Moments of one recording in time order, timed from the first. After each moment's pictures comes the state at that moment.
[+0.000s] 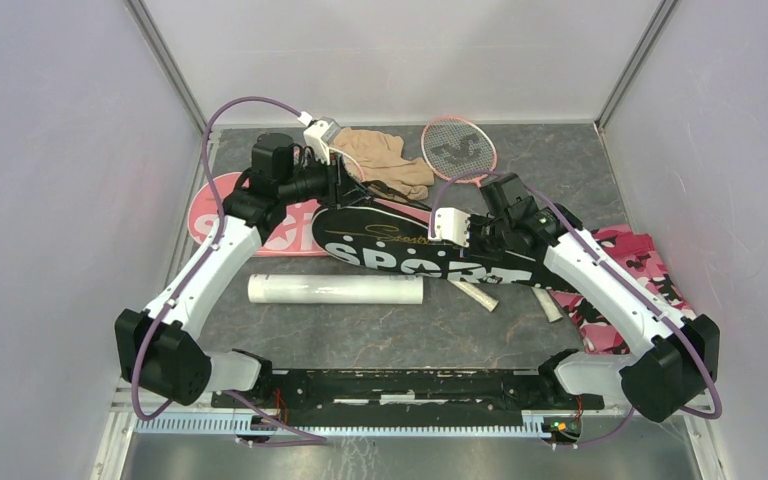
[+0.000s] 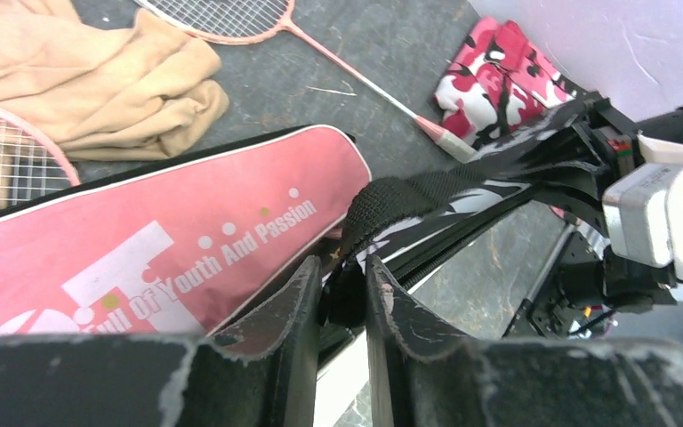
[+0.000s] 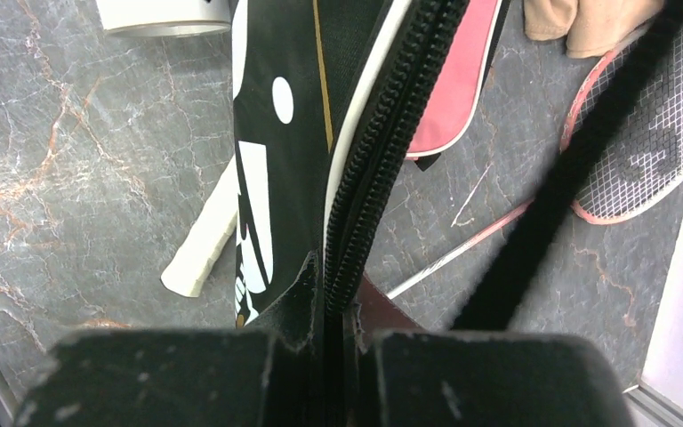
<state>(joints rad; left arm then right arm) -0.34 1.32 1.19 -0.29 0.60 -0.21 0.52 1.26 1.12 -0.82 -0.24 -0.96</state>
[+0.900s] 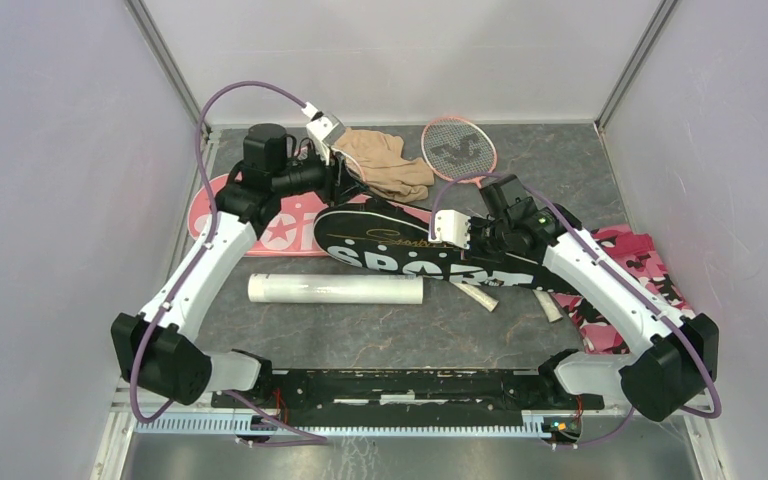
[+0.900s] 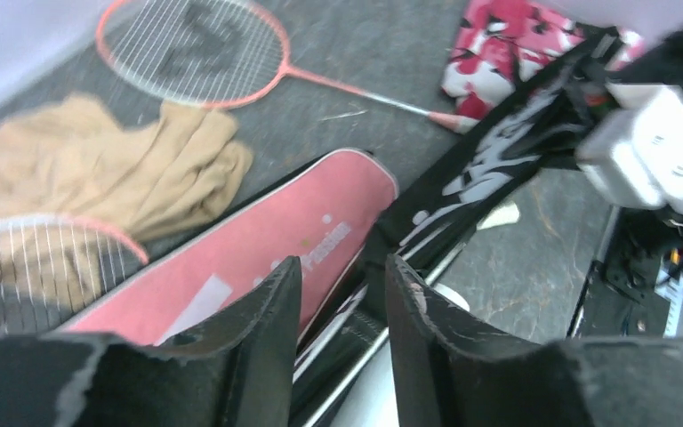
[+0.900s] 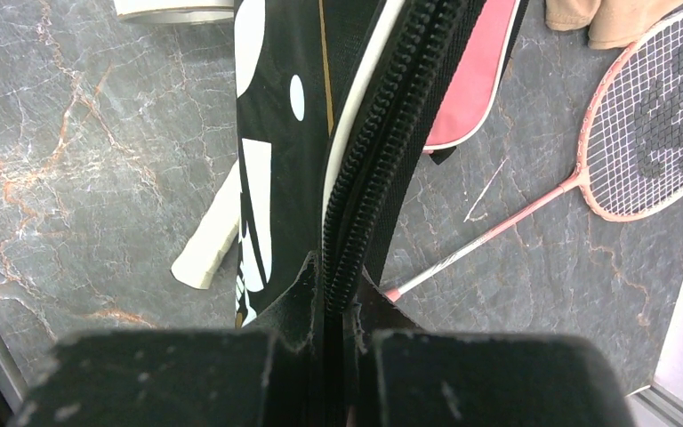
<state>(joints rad) -0.32 1.32 1.23 -0.30 0.63 0.03 0.52 1.27 1.12 -0.86 -0.23 -0.96</state>
